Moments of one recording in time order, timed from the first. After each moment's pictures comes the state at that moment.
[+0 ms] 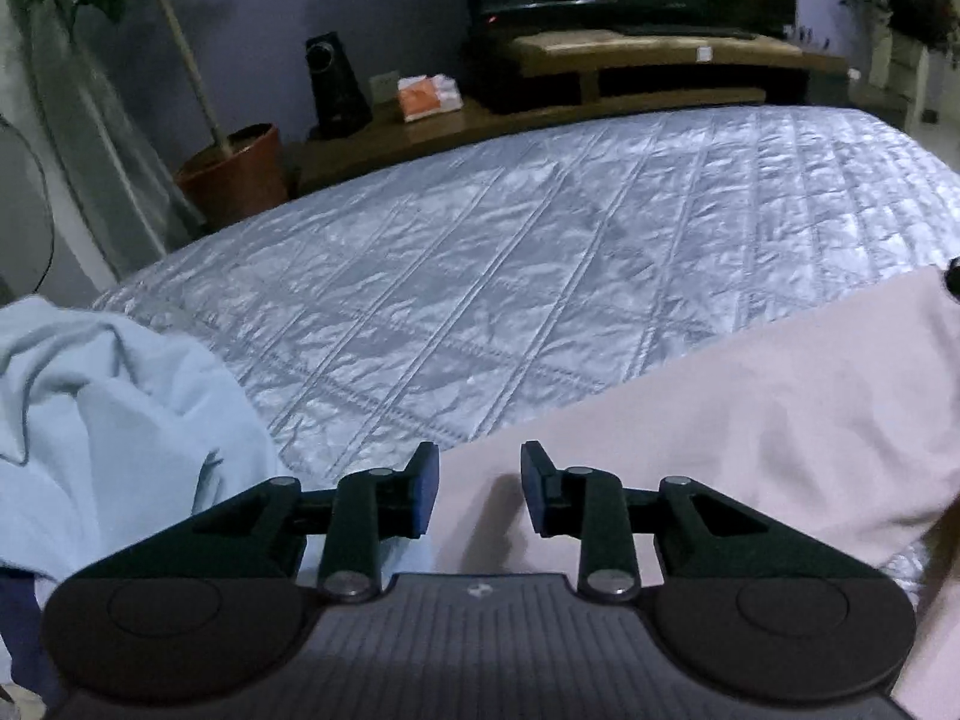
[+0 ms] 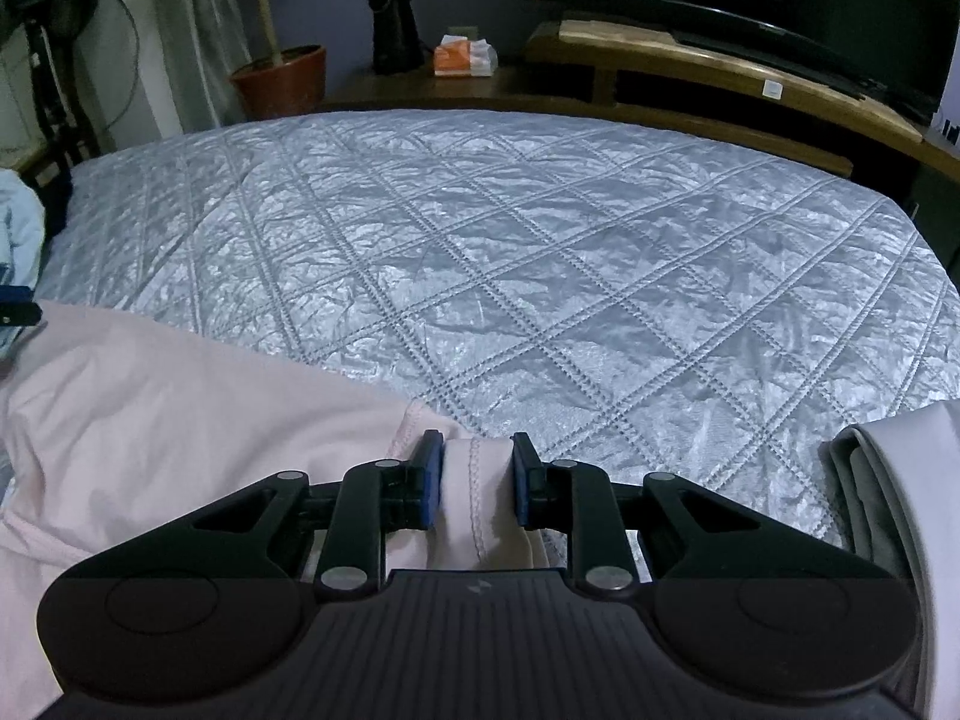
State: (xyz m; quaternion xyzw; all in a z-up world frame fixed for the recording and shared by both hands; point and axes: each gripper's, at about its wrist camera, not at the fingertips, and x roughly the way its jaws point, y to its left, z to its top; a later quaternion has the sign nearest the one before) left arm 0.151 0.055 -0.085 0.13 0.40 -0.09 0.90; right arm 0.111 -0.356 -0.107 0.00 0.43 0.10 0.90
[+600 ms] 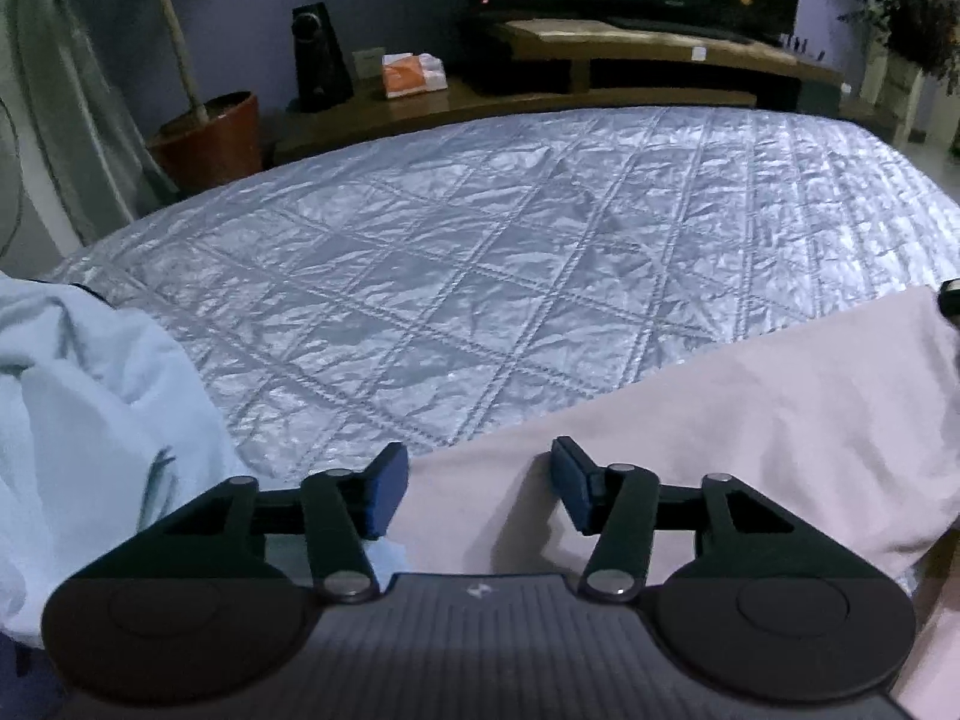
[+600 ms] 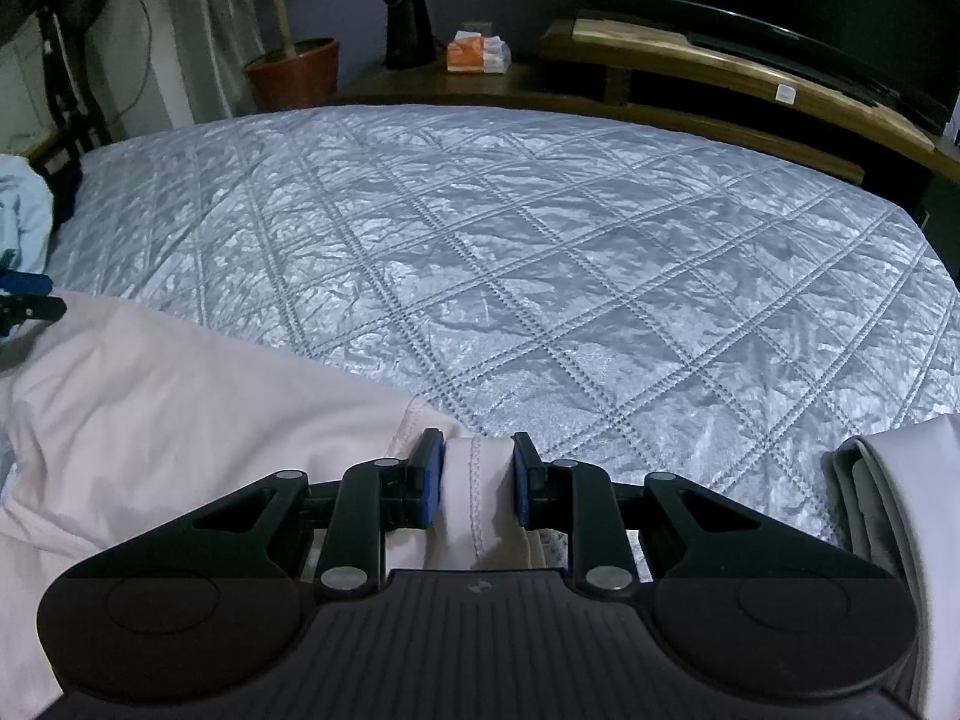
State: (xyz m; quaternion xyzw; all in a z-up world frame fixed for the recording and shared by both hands) left arm 0.169 0.060 -0.093 0.09 0.42 -0.13 0.89; right arm 0.114 -0.356 -0.107 -0.01 0.43 0.11 0.89
